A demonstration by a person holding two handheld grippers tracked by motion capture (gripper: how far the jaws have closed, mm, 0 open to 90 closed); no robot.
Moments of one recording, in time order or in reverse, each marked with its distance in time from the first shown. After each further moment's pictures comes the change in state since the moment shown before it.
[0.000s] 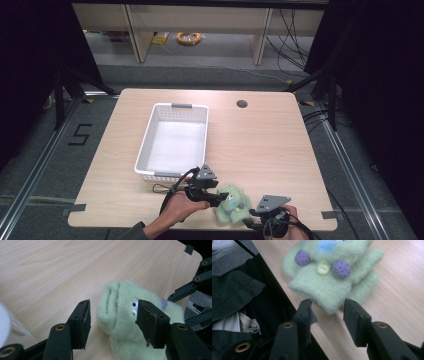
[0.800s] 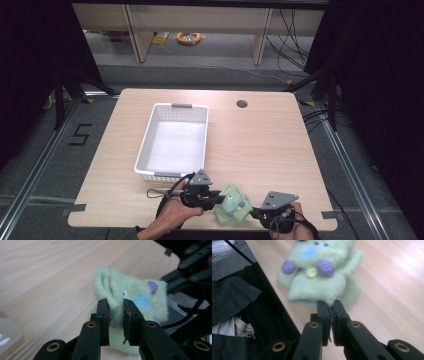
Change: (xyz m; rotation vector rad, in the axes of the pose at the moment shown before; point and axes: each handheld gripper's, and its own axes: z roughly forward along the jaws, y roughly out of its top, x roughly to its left) left arm -0.013 -0.011 -0.022 -0.083 -0.095 -0.026; right arm -0.011 0.006 -0.019 -0.055 -0.028 -0.036
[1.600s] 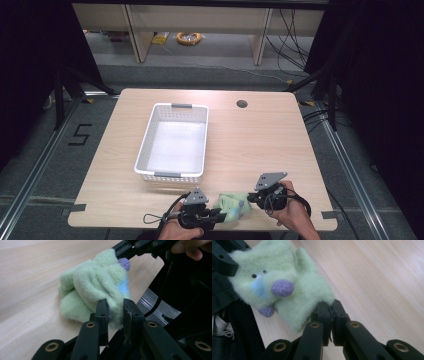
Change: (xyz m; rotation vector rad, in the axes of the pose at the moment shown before) left arm -0.025 -0.040 0.002 -0.023 -0.037 -0.144; right arm -0.040 0.026 0.029 0.062 0.067 -0.087
